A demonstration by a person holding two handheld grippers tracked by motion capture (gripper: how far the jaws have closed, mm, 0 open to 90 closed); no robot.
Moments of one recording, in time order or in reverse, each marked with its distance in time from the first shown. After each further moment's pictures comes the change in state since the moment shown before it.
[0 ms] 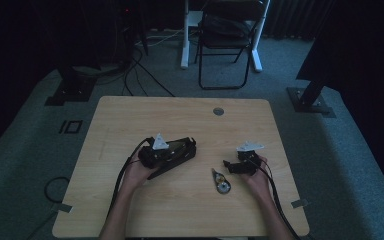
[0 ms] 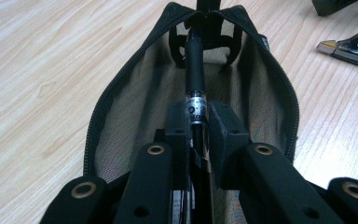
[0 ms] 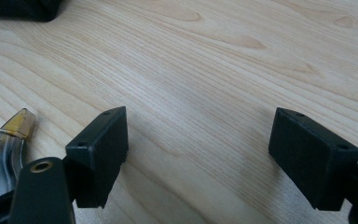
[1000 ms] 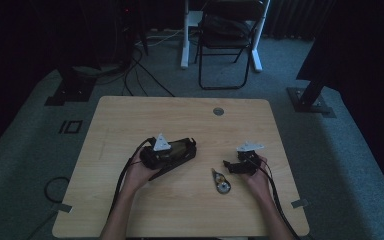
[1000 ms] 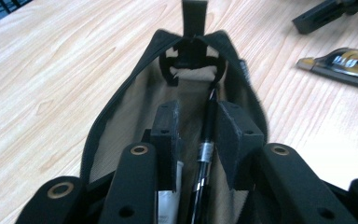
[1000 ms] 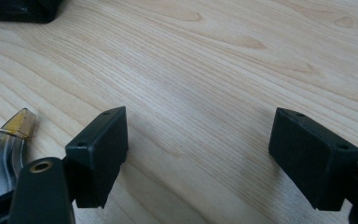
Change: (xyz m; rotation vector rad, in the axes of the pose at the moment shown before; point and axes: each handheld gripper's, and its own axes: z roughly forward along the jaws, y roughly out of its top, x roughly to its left) left arm -0.011 0.010 -0.009 -0.056 -0.003 0.017; right arm 0.000 0.000 0.000 -0.001 0.000 -0.005
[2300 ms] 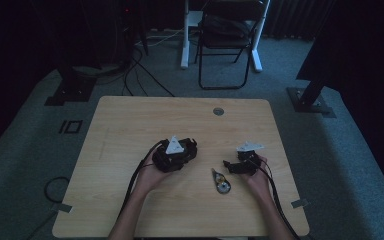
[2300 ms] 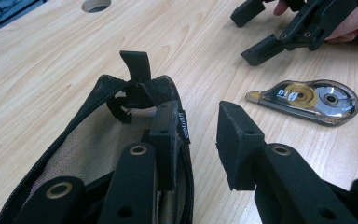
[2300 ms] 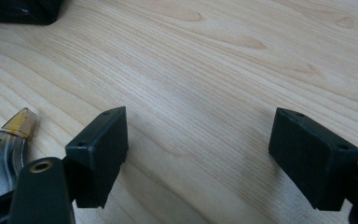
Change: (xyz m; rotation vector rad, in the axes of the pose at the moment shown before) left arm -0.032 0.024 0.009 -0.045 -0.070 0.028; right arm 0.000 0.000 0.000 -0.001 0.002 0.001
